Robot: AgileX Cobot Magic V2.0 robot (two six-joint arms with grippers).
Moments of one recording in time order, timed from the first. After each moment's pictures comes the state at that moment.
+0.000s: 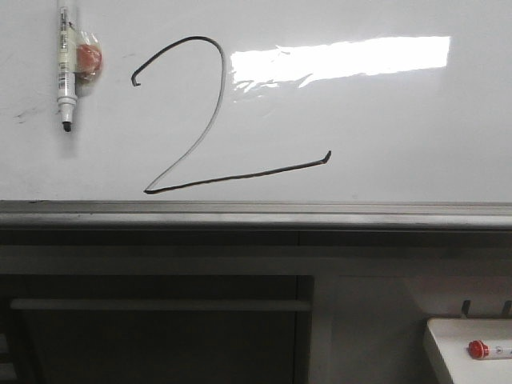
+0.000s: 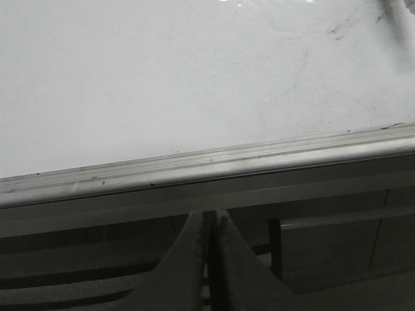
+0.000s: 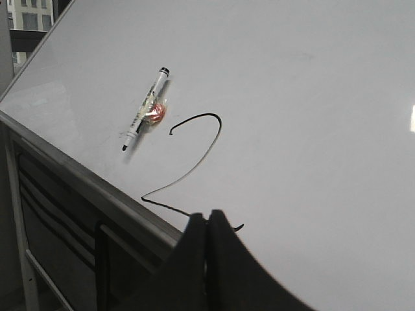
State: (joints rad) left arm -0.03 0.00 0.00 -0.06 0.33 0.21; right arm 0.65 0.13 -0.15 0.89 0.05 -1.00
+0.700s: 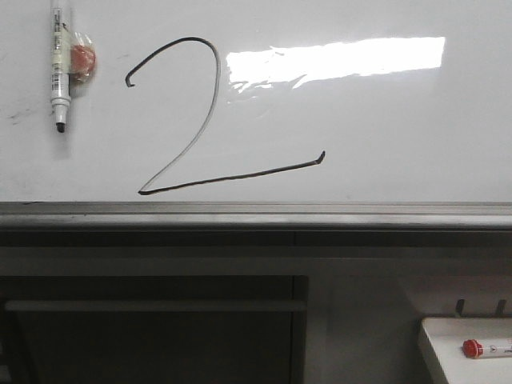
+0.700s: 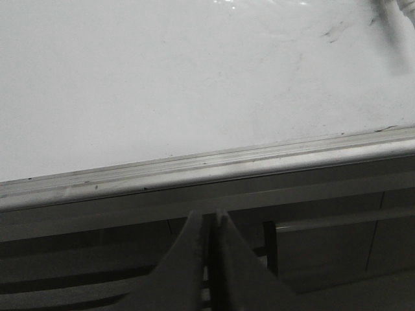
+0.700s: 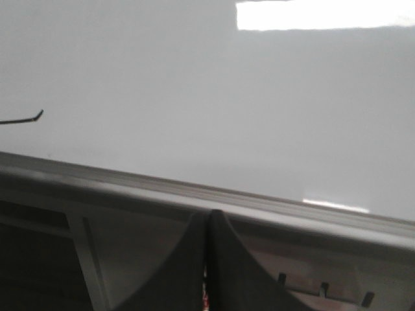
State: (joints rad) left arm -0.03 0.00 0.00 -0.06 0.33 0.21; right arm 0.26 -0.01 0.02 -0.11 0.21 0.08
